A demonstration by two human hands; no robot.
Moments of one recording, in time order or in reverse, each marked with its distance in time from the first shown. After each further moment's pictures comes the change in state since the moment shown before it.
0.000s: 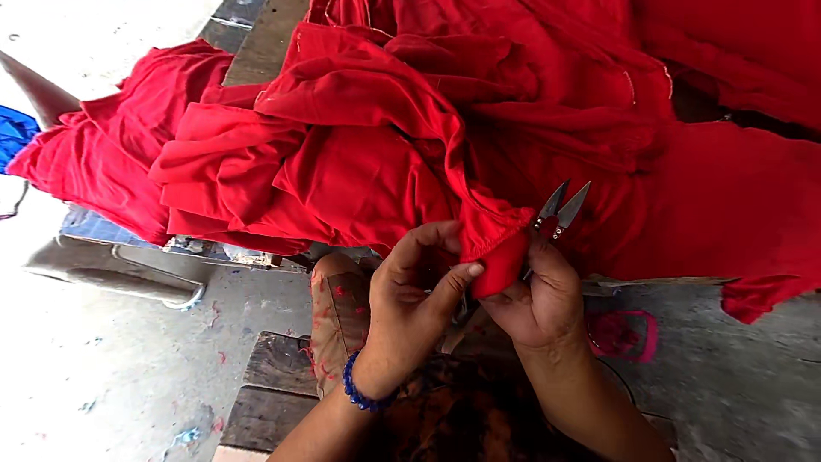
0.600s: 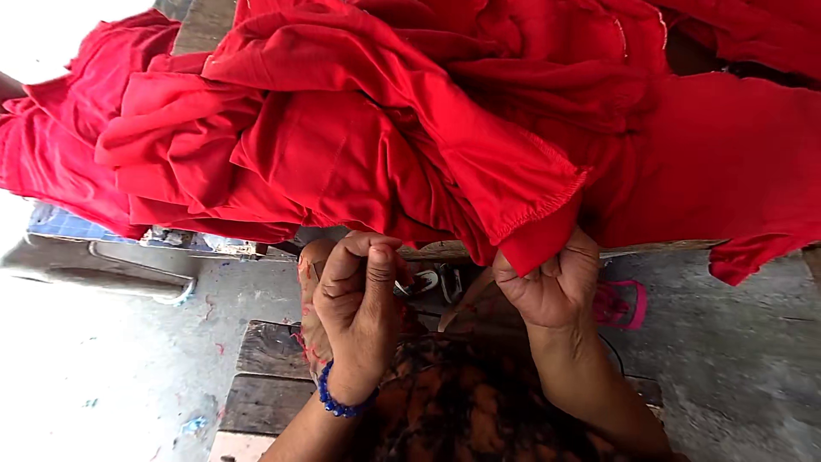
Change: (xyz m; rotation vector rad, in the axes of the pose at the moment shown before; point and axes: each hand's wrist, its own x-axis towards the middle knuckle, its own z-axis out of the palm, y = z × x) left_hand -0.025 -0.004 -0.008 -0.033 0.195 0.050; right_hand -0.022 -0.019 -0.017 0.498 0.068 0.008
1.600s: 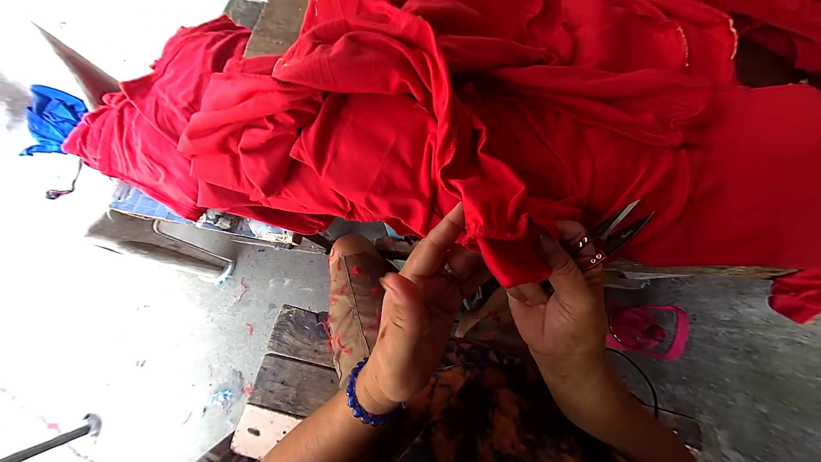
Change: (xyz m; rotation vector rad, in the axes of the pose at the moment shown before) left_hand -0.003 0.025 0.008 -0.453 -0.330 -0.267; right_hand -0.004 0.034 -0.010 -0.905 -0.019 -0.405
